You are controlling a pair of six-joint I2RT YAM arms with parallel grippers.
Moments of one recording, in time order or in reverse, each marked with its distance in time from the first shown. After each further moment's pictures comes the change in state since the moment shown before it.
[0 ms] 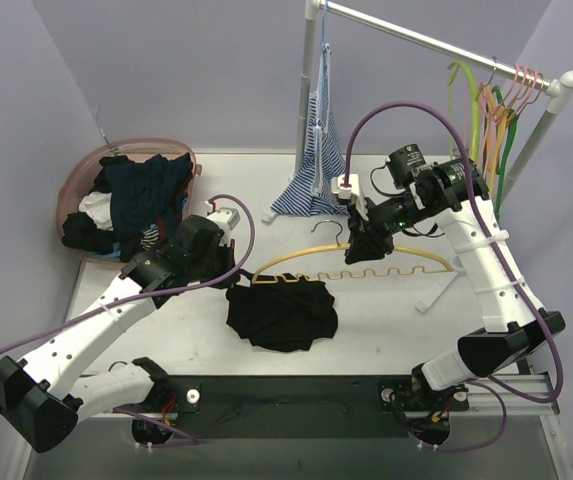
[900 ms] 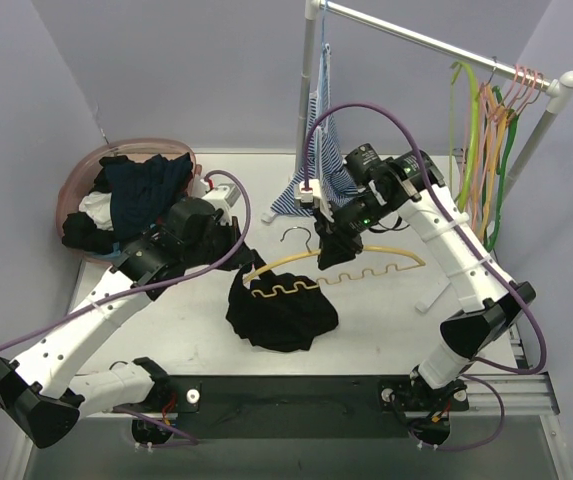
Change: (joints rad) left arm -0.016 0.023 0.154 0.036 0.062 -0.092; right arm 0.159 0.148 0.097 0.000 -0.006 0.045
